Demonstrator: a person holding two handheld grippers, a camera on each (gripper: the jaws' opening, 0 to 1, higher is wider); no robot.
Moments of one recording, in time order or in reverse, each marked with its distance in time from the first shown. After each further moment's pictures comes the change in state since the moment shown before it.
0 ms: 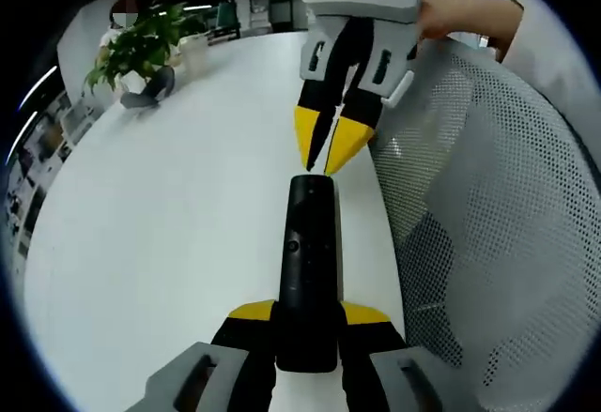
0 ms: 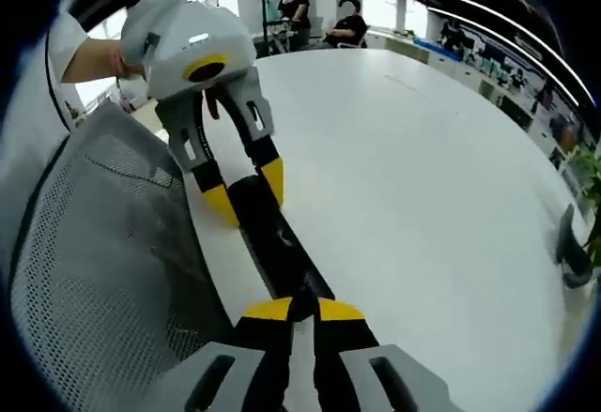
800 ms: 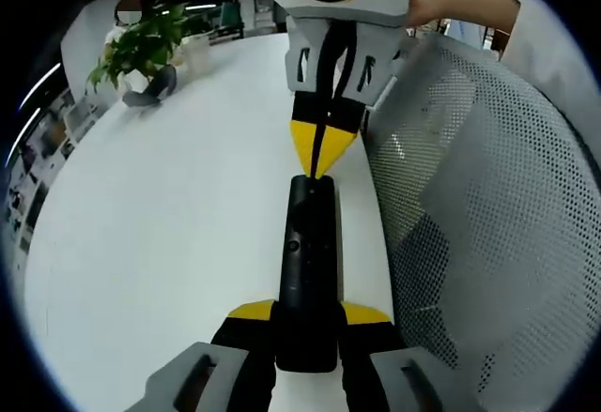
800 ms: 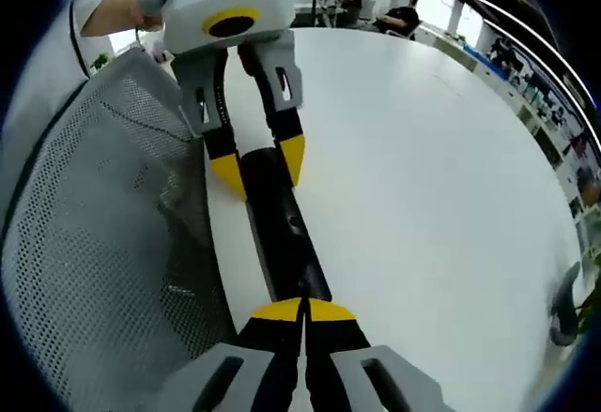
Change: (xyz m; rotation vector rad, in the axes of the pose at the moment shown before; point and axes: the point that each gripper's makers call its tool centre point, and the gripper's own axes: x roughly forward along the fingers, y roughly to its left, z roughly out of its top) left arm 0.000 -0.006 -0.001 -0.010 0.003 0.012; right arm 0.006 0.003 -0.008 -0.178 0.121 0.066
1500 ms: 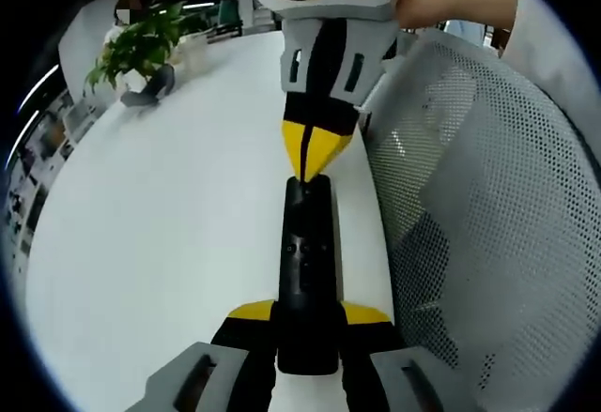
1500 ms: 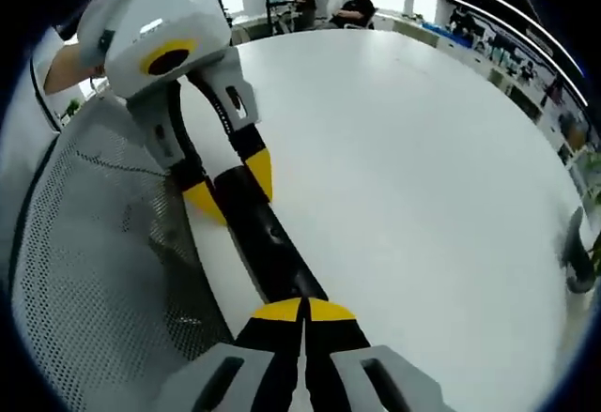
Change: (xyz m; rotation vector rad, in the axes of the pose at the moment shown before) left arm 0.000 0.000 0.000 0.008 0.016 0.003; right arm 0.000 -0.005 0.004 0.168 -0.041 -0.037
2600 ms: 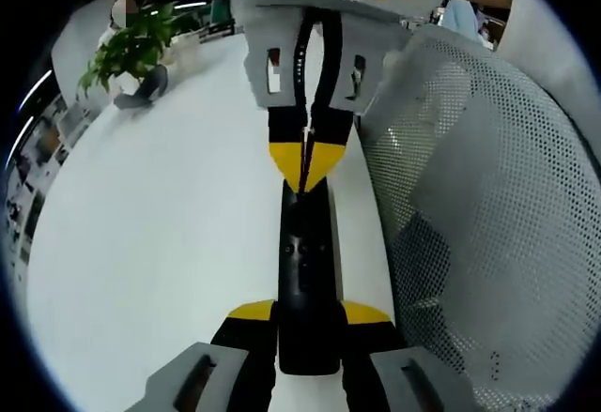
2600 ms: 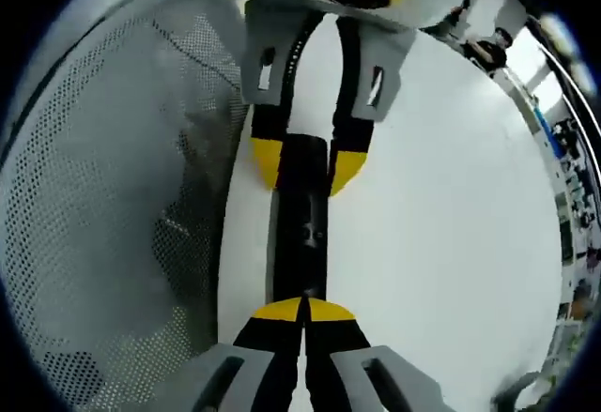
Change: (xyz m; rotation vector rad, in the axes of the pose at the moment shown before) left arm 0.000 0.000 0.000 0.025 0.014 -0.017; right arm 0.010 0.006 0.006 -0.435 0.144 0.125
